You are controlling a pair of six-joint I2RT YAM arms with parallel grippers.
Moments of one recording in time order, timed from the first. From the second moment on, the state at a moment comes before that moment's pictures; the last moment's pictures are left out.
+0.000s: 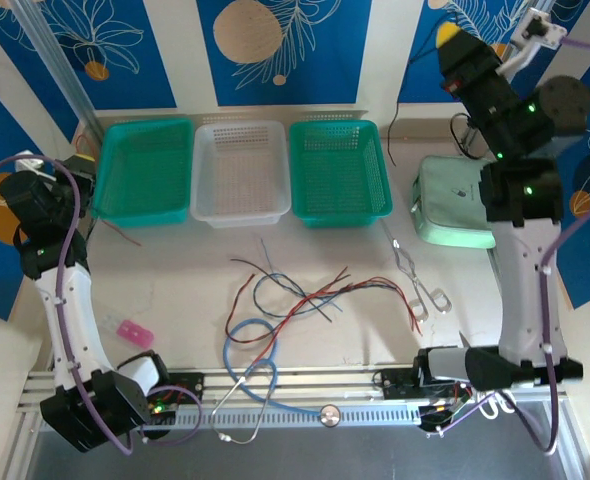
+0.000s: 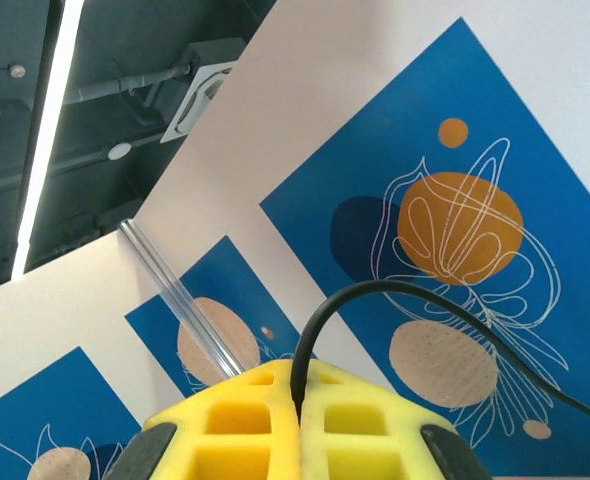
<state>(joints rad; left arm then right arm) 0.44 1.04 1.11 -0.21 0.44 -1.02 0.07 1.33 1.89 -0.16 -0.38 0.84</state>
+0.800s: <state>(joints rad) 0.43 1.01 1.09 -0.23 0.45 -1.00 0.15 1.55 2.01 -0.07 -0.36 0.85</state>
